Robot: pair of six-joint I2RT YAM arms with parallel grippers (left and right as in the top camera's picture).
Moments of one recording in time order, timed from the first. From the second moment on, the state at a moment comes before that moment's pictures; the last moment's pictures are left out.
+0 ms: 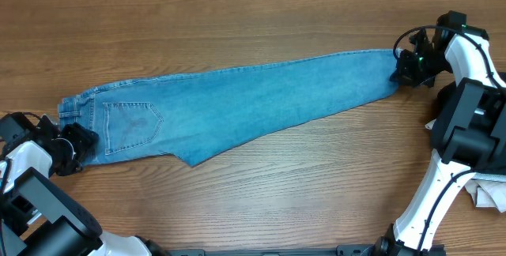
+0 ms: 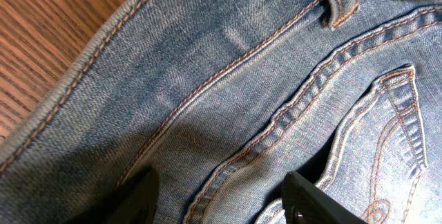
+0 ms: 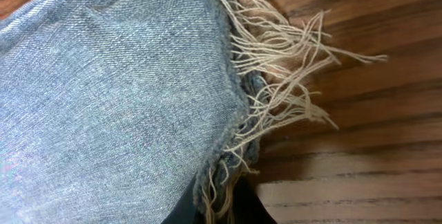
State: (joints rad) left arm 0.76 1.72 0.95 -0.50 0.34 -0.21; right arm -0.32 2.35 1.88 -1.04 -0.32 -0.02
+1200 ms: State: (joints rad) left arm 0.68 1.73 1.00 -0.65 0.46 -0.19; right arm 0.67 2.13 2.03 -1.25 -0.18 0.16
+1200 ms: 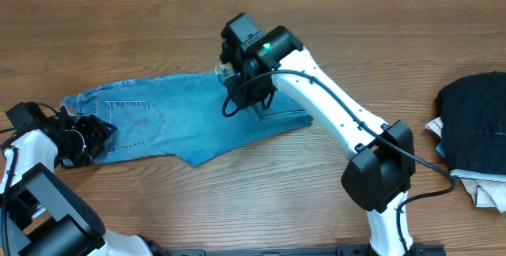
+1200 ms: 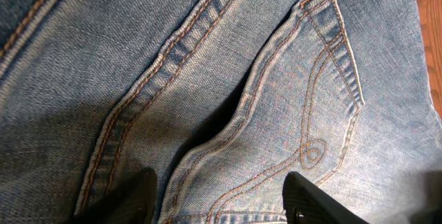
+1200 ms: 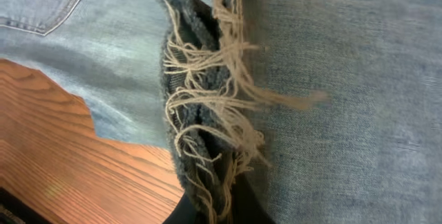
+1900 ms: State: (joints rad) left arm 0.68 1.73 1.00 -0.65 0.46 -0.20; right arm 0.62 2.16 2.03 -1.25 -0.28 0.12
